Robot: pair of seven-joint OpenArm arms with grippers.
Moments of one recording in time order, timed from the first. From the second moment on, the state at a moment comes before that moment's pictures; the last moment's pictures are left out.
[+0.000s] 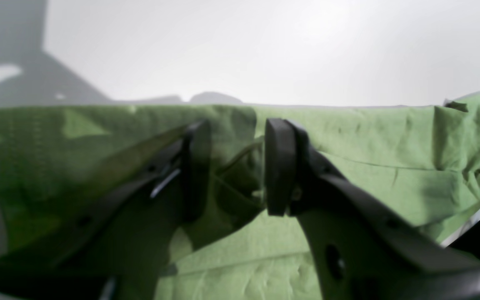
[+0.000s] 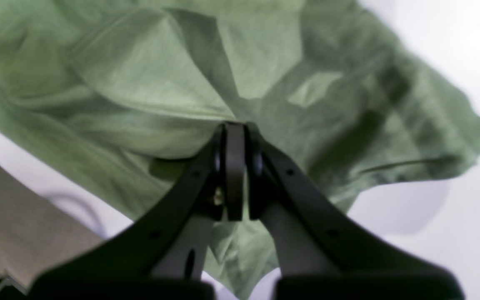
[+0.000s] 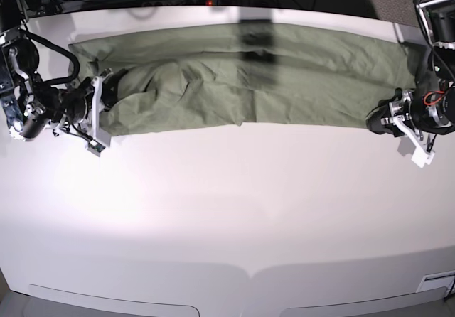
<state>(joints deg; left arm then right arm) -6.7 -21.2 -19.5 64.7 -46.3 -30.6 66.2 1.9 44.3 -13.8 90.1 44.4 34.6 -67.3</state>
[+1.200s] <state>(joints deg) -6.8 -21.6 -19.5 72.6 -45.5 -30.7 66.7 8.0 36.6 -13.8 93.3 40.5 30.9 -68.7</state>
